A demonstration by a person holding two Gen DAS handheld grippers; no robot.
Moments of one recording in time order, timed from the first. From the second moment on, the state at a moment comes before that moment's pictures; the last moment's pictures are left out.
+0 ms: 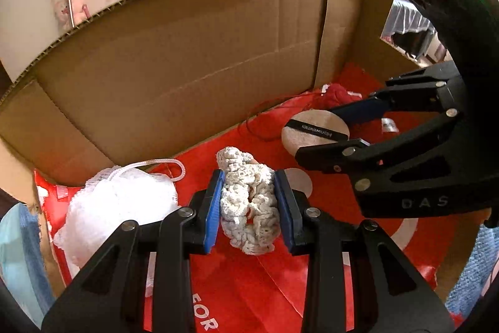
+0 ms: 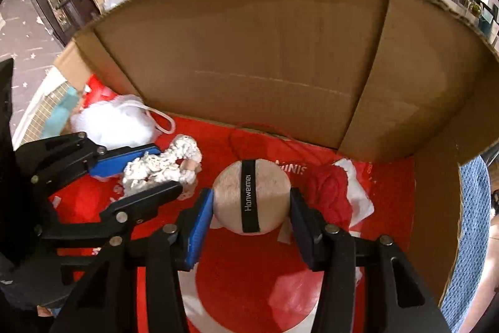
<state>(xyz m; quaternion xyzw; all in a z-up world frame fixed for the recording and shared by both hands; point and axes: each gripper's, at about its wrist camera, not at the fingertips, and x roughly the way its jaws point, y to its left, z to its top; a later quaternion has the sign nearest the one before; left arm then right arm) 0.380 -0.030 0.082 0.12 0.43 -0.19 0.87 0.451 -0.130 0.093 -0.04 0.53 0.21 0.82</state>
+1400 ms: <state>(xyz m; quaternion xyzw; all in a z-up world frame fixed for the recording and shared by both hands) 0.390 -0.028 0.070 0.11 0.43 -0.18 0.88 0.461 -0.099 0.092 -0.04 0.55 0.20 0.81</state>
